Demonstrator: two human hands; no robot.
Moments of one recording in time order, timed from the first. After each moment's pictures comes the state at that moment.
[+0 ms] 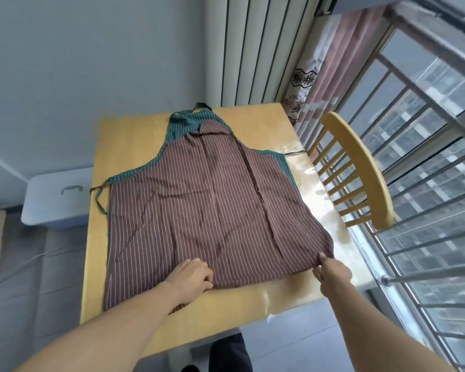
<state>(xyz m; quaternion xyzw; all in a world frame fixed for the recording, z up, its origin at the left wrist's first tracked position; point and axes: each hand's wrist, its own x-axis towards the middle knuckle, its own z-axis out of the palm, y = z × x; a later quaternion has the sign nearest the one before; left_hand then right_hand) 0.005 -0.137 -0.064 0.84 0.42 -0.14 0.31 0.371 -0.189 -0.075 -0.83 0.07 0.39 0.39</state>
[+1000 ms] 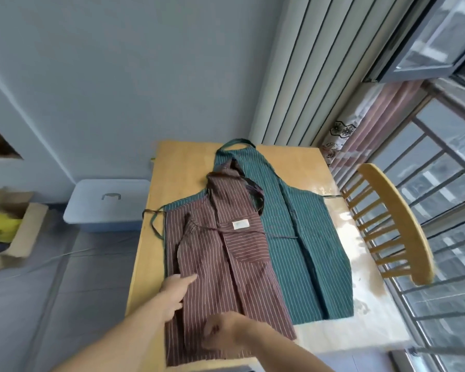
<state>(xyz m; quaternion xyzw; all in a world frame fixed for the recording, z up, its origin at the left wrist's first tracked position) -0.111 -0.129 -0.062 0.16 0.71 0.19 0.66 0.060 -0.179 -0.007 -0.51 -0.66 0.52 -0.21</state>
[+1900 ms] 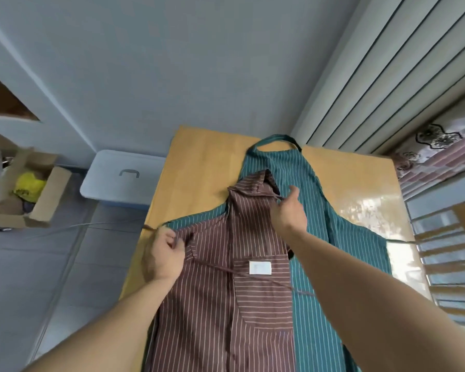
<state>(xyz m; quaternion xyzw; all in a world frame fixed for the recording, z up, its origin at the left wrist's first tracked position) -0.134 0.046 -0.082 0.35 0.87 0.26 0.24 0.113 0.190 -0.050 -0.77 -0.55 0.31 0.12</state>
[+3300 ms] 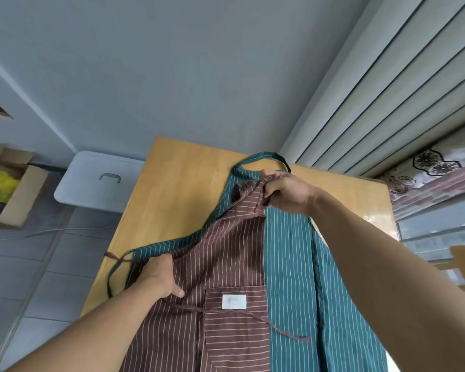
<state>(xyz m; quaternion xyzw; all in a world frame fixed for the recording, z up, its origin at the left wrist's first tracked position) -0.107 0.126 -0.099 0.42 0.79 -0.11 0.44 0.148 0.341 0.006 -0.41 -0.44 0.79 0.10</state>
